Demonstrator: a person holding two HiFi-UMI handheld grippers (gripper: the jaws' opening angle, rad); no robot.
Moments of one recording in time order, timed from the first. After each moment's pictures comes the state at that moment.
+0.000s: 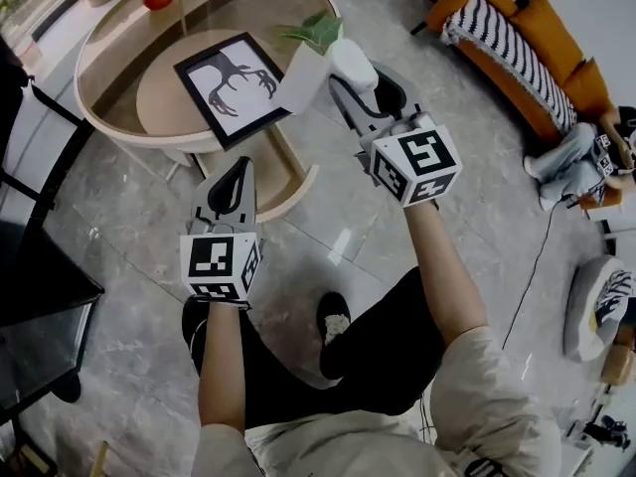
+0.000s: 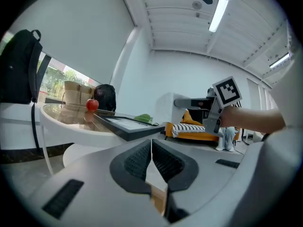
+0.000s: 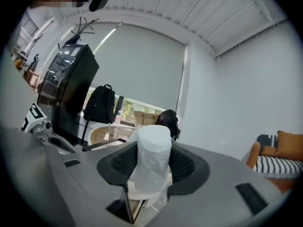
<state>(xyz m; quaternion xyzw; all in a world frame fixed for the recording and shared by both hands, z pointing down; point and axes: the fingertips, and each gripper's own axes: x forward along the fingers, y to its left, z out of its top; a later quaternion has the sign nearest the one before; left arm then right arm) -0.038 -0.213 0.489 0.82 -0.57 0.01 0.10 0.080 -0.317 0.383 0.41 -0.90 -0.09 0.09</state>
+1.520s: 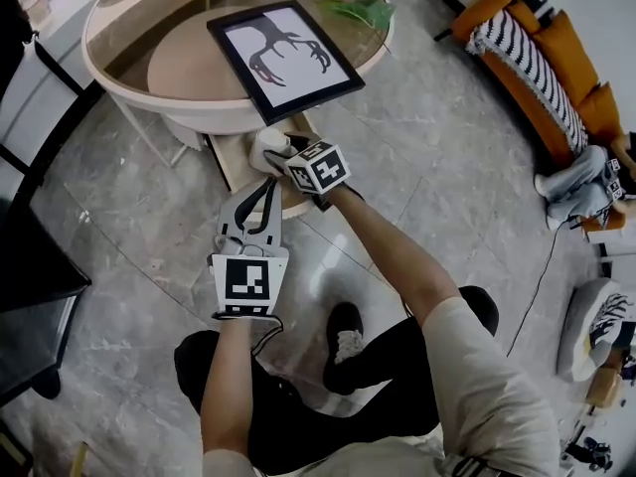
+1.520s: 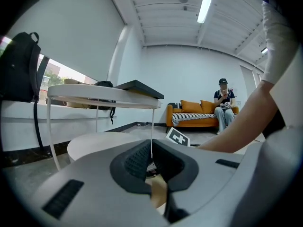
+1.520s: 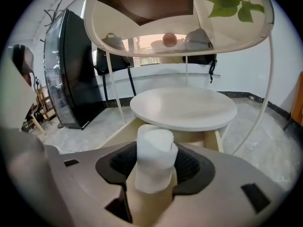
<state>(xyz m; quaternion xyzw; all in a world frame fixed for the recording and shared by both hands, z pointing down) -0.046 -0.194 0.587 0.82 -0.57 0.04 0.05 -0.051 -0.321 0.763 0.24 -0.91 0.13 0.32</state>
